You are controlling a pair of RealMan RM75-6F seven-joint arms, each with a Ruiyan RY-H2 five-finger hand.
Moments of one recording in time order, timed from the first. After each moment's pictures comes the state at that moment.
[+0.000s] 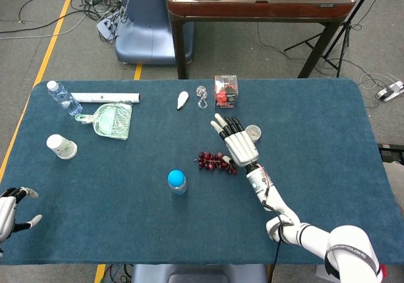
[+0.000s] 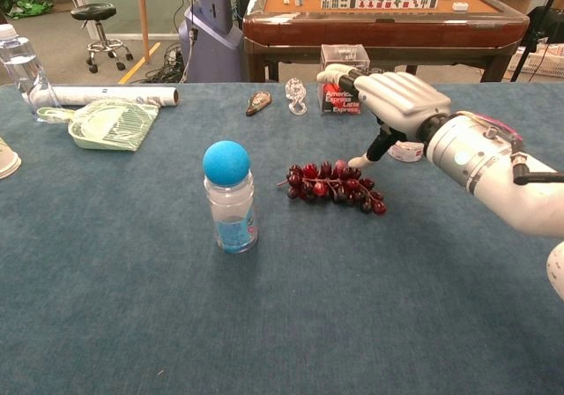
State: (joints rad) left arm -0.09 -1.05 -0.03 -1.65 1.37 1.38 0.06; right arm 0.79 -1.89 0.23 -0.90 -1.40 1.06 -0.11
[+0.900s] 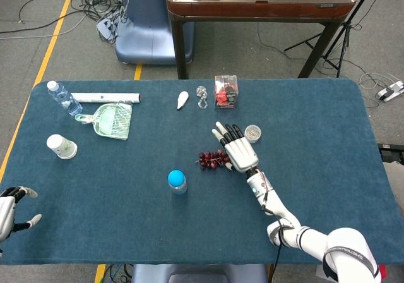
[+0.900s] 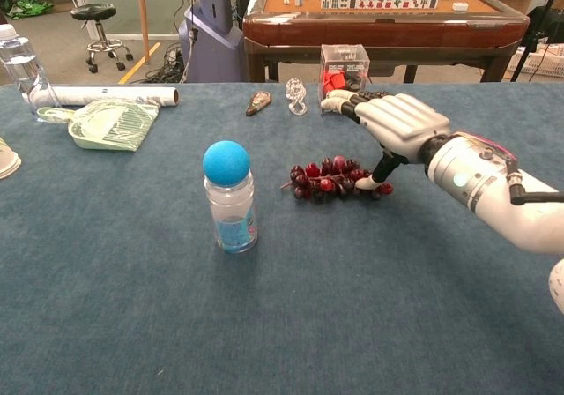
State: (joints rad) left arm -0.09 -1.05 -0.04 -1.64 1.37 1.38 0.05; right arm 0.79 -1.93 0.21 -0.81 -1.37 1.02 -0.19
